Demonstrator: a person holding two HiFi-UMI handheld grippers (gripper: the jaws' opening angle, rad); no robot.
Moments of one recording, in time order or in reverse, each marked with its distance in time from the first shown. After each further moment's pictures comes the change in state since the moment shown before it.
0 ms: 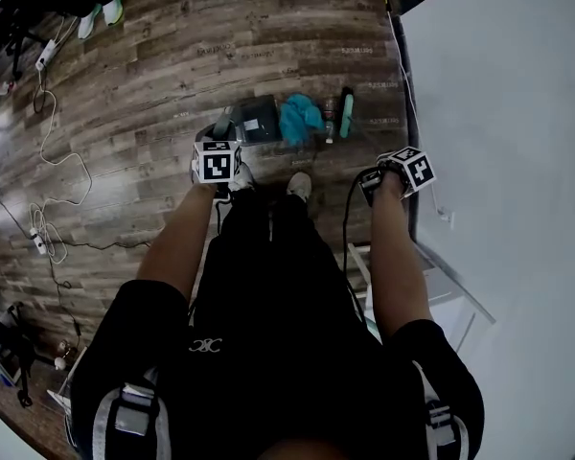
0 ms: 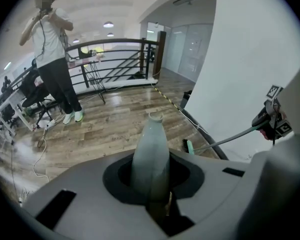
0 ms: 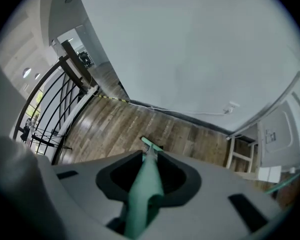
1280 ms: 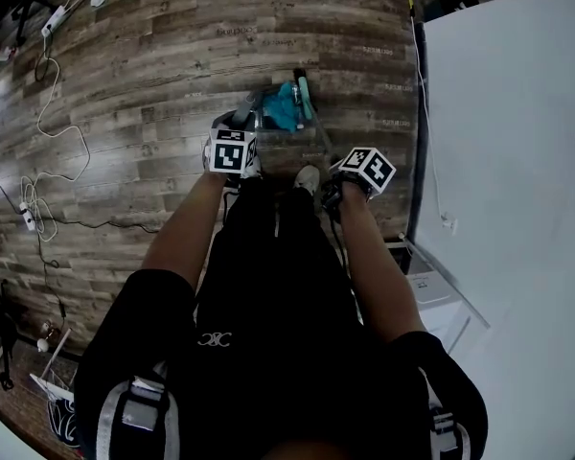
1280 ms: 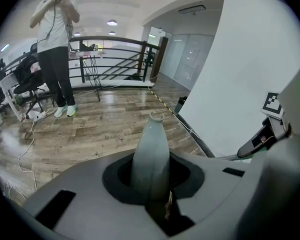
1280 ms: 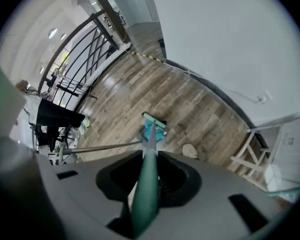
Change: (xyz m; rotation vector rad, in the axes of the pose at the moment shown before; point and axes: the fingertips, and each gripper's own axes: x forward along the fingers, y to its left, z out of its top) left arm 0.001 0.035 -0.030 -0.063 -0.046 -0.122; right arm -0.022 0.104 -0.221 -0.335 0.362 0.165
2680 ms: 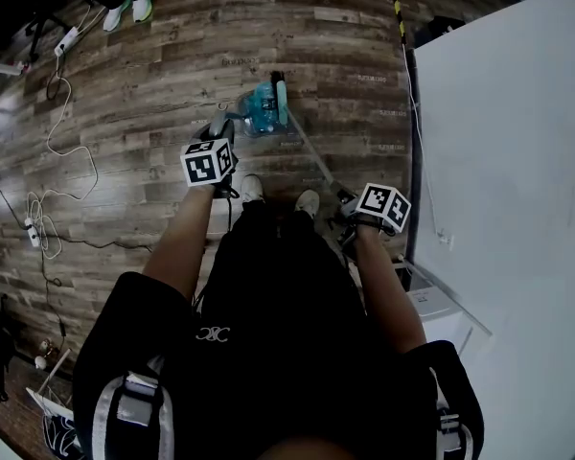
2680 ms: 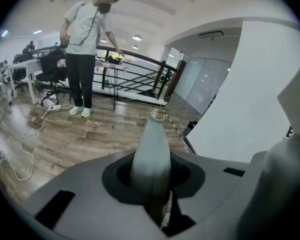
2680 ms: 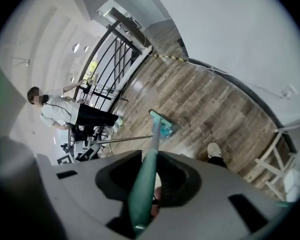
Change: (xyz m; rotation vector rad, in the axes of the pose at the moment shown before) left arm -0.077 0.056 0.056 -0.214 -0.185 0.063; right arm -0.096 0.044 -0.026 -0.066 0.022 0.348
